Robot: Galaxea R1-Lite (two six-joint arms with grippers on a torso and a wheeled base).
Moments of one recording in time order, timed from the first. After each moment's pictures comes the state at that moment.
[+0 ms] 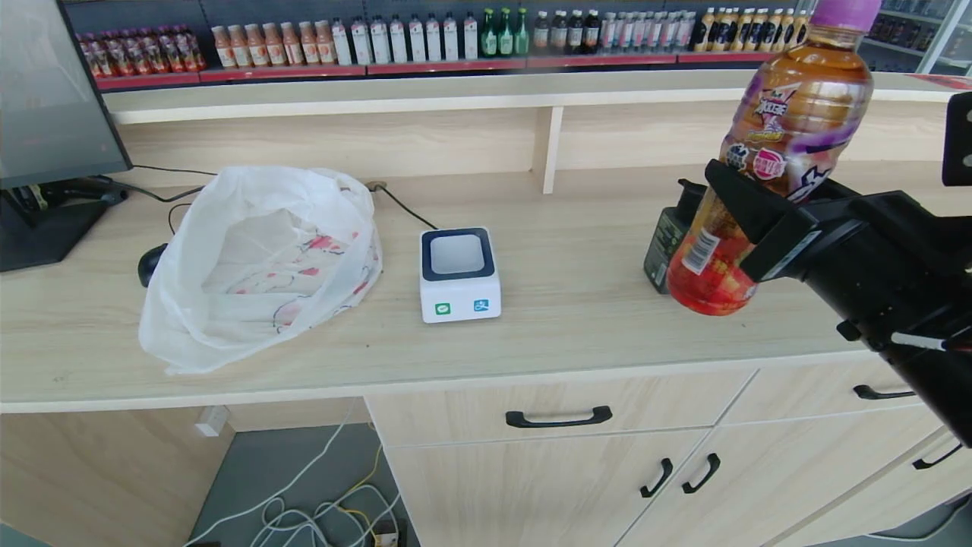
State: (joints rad) left arm 0.00 0.00 0.00 0.00 0.00 0.00; right arm 0.59 1.46 -0.61 -1.28 -0.23 -0.12
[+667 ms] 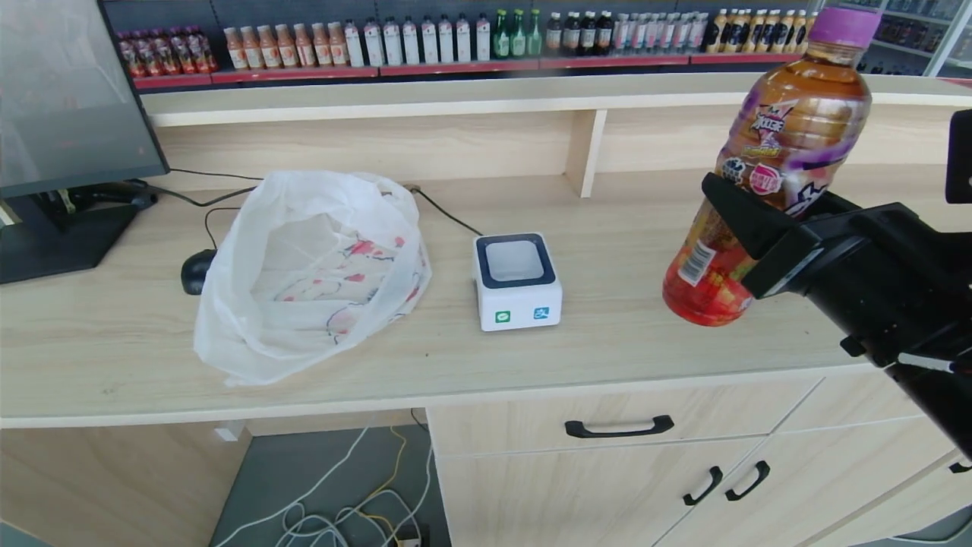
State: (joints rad) left arm 0.00 0.00 0.00 0.00 0.00 0.00; right arm 0.60 1.45 -0.57 -1.29 -0.22 -0.13
